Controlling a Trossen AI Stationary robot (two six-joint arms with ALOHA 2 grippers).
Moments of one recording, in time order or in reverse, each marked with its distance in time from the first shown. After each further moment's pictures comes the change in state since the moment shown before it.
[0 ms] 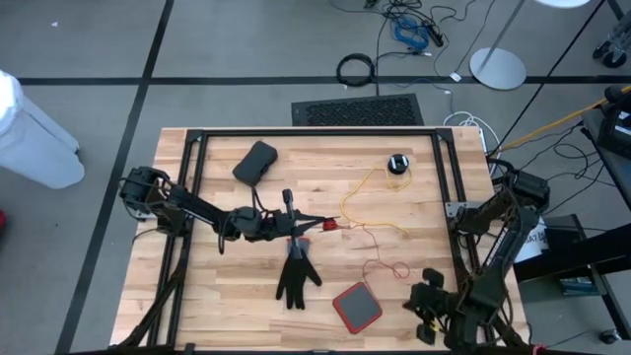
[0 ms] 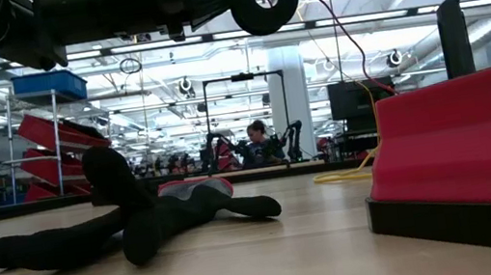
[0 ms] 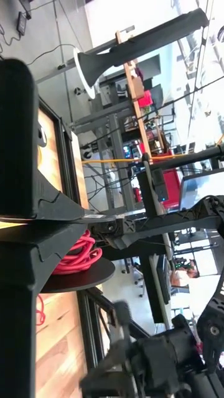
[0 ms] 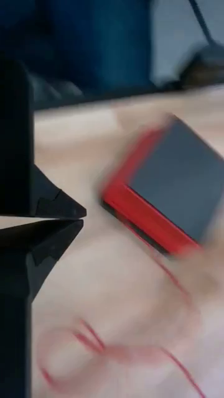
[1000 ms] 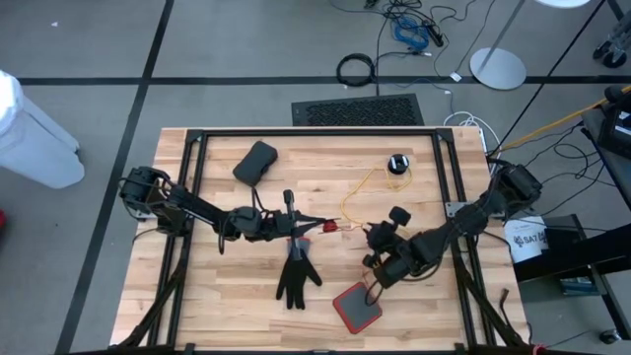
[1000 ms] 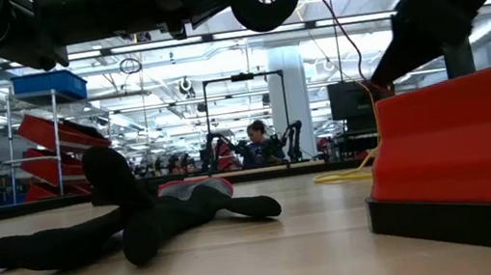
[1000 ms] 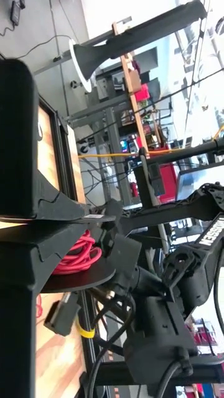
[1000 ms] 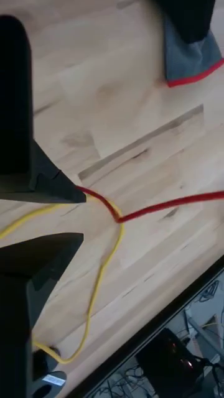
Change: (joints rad) left arm -0.002 0.000 0.000 0.008 0.029 -0.004; right arm -0.580 0.002 -0.092 0.029 0.321 -0.590
